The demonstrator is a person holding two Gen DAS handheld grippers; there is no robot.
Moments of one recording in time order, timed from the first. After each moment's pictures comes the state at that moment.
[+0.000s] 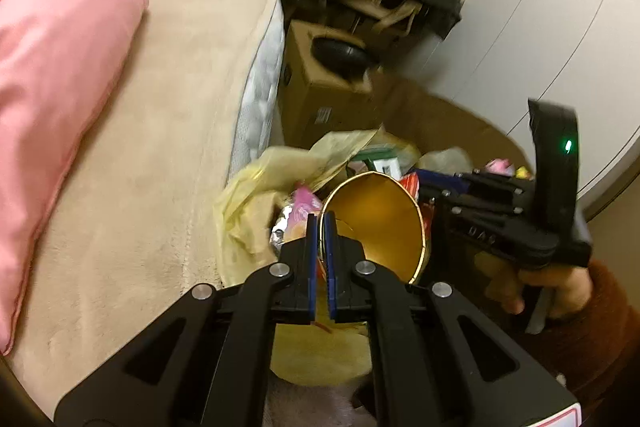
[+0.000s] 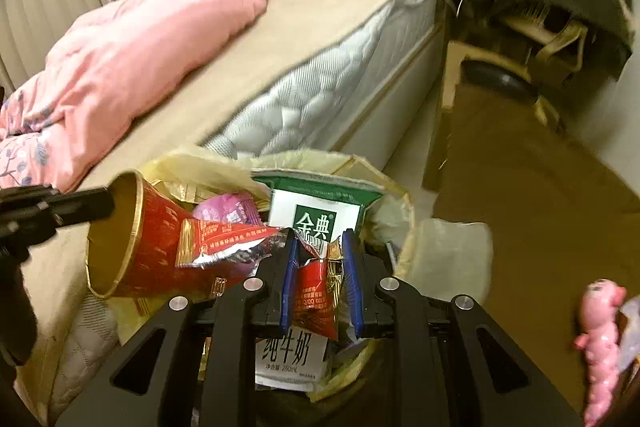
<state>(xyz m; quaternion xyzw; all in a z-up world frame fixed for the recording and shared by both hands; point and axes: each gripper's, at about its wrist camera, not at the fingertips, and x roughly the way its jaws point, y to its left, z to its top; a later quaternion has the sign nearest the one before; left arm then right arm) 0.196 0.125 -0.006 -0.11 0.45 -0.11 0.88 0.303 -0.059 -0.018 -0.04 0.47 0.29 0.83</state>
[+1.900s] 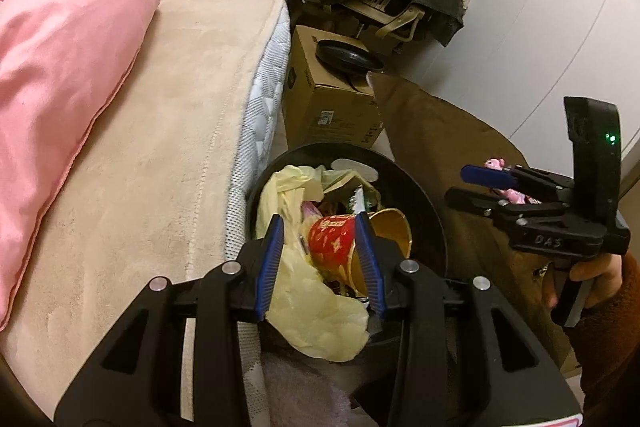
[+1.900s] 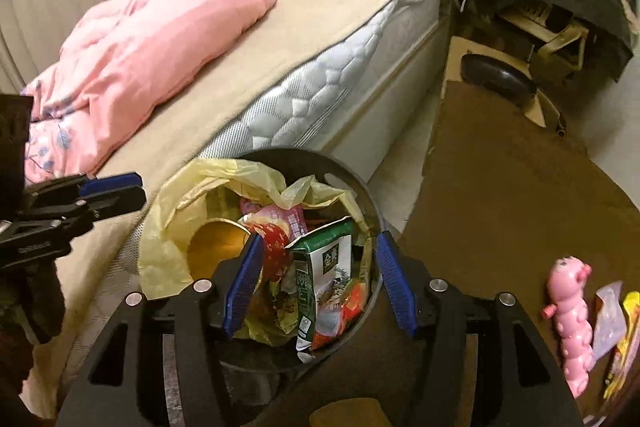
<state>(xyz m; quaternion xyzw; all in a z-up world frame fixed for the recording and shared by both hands) 0.174 0.125 0.005 -0.12 0.43 -0.10 0.89 0.269 -0.090 0.031 -0.05 0.46 0.28 0.84</state>
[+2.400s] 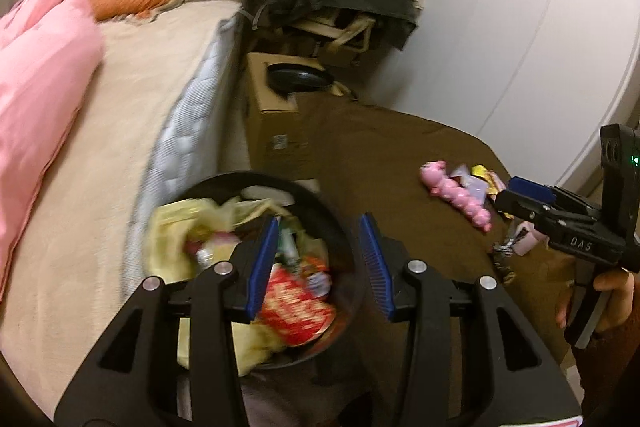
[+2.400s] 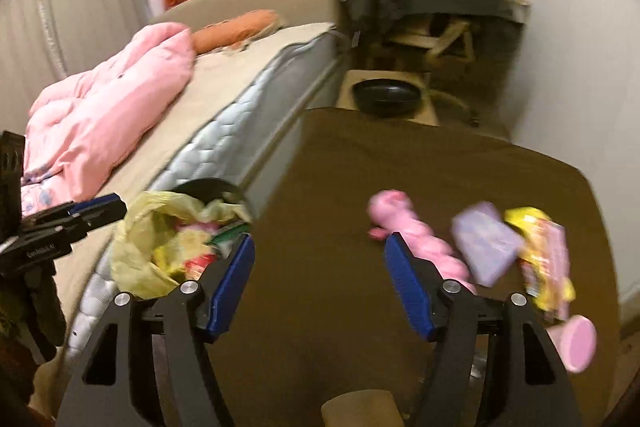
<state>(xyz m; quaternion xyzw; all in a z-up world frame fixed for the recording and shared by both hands) 0.170 0.017 0.039 -0.07 0.38 -0.14 0.91 0.200 -0.244 0.069 0.01 0.39 0.15 0.91</state>
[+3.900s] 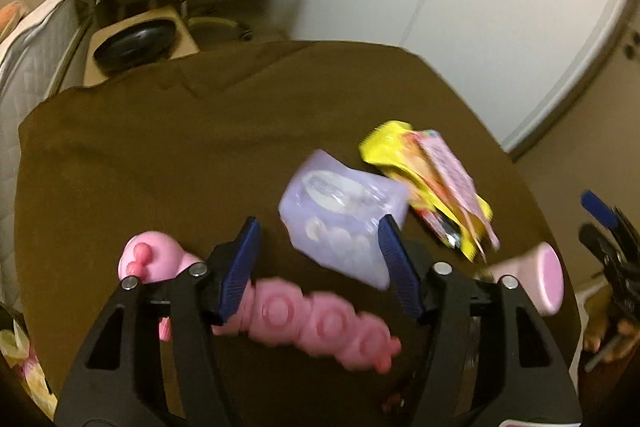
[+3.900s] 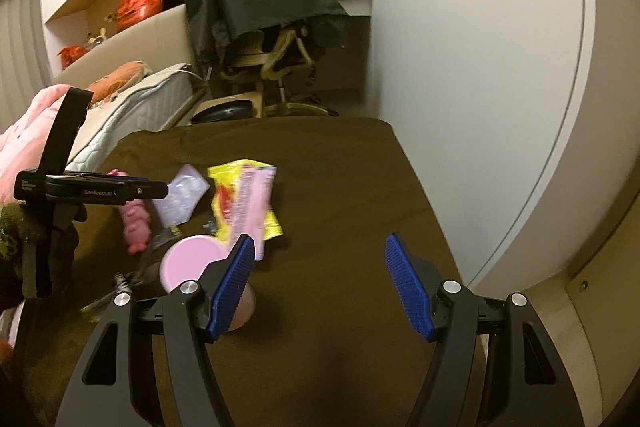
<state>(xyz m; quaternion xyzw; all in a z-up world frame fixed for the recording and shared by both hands) 0.321 -0.281 -0.045 0.03 0.48 -0.27 0.83 0.152 -0.506 0.015 0.07 0.35 -0.03 0.93</state>
